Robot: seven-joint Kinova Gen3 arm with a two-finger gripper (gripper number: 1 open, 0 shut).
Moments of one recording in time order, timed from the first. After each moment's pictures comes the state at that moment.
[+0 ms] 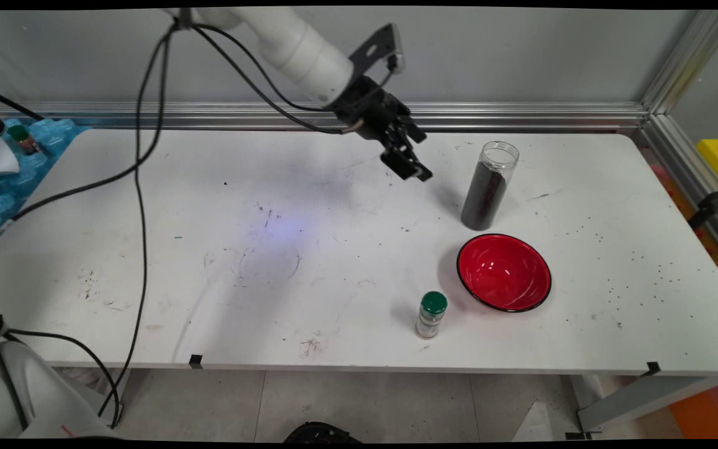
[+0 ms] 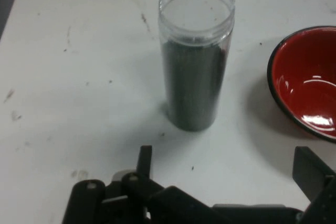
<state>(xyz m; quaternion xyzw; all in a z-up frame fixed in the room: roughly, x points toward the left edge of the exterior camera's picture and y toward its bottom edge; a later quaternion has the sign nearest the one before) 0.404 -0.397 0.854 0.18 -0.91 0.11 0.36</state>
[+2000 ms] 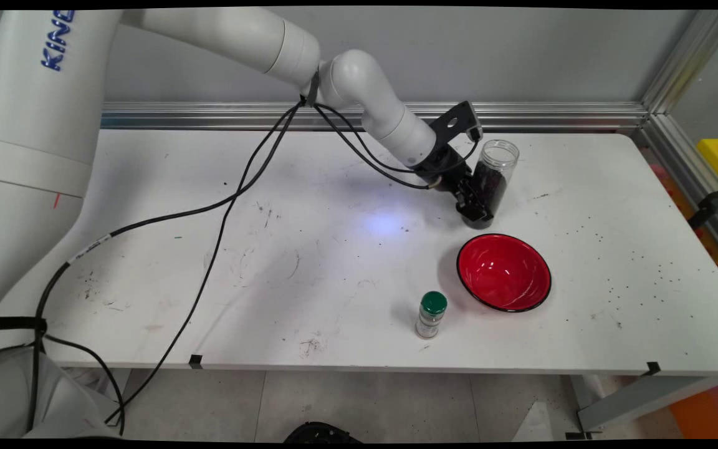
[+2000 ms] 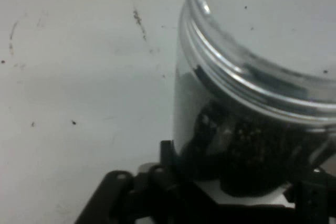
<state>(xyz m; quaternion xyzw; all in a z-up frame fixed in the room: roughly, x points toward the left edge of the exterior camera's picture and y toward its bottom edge) 0.292 -0.469 0.728 0.21 -0.90 0.08 0.37</state>
